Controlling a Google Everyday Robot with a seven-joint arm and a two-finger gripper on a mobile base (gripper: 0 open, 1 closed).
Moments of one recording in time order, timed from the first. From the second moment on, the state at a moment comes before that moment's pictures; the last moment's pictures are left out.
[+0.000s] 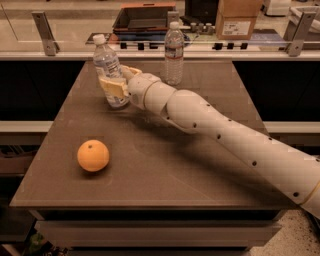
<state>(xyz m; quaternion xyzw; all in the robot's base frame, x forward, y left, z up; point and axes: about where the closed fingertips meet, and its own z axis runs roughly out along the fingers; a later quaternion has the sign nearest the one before) 0.694 0.121 0.893 -0.30 0.63 0.29 0.65</state>
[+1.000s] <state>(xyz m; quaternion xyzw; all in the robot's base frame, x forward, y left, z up) 0.694 0.121 0.894 -0.30 0.63 0.29 0.65</state>
